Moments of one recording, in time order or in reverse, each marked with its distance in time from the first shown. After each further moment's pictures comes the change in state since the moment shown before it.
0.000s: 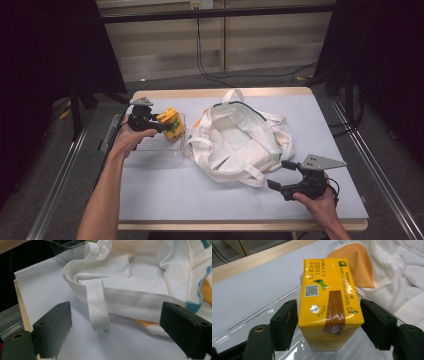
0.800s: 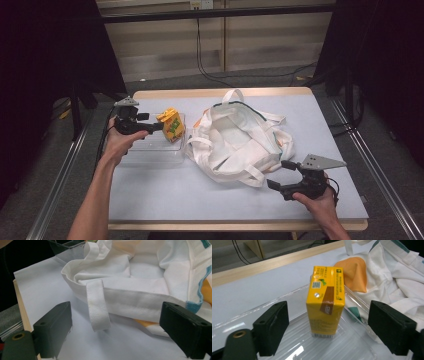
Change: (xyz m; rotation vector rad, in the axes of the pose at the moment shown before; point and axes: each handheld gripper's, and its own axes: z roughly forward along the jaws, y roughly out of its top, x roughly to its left) left arm -0.014 -0.006 -0.049 -0.064 0.080 -0.093; right arm 0.001 0.001 0.000 0.004 -0.004 0.001
